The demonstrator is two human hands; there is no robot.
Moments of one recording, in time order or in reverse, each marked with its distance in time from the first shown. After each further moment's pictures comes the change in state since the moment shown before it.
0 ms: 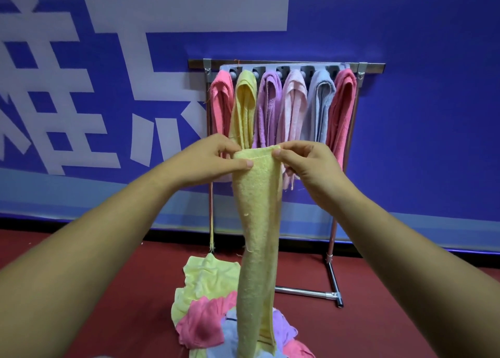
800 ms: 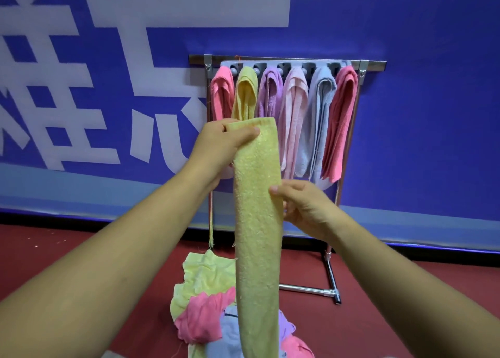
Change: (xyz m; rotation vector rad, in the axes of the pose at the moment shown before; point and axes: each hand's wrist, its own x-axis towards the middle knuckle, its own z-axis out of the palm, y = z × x) left_hand 0.014 0.024 0.029 -0.851 0.391 -0.192; right_hand -0.031 0.051 0.004 0.358 -0.247 0.339
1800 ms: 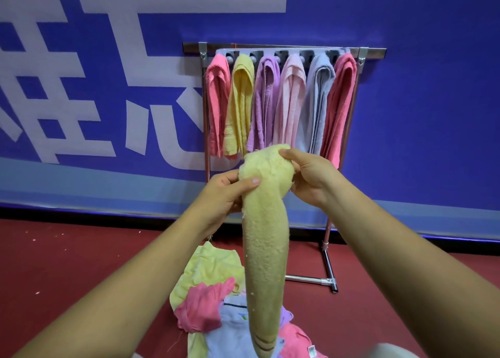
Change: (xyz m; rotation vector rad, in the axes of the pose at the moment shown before) left_hand -0.035 -0.090 -0.007 -0.118 -0.263 -0.173; right_hand 0.017 -0.034 0.000 0.143 0.338 0.068
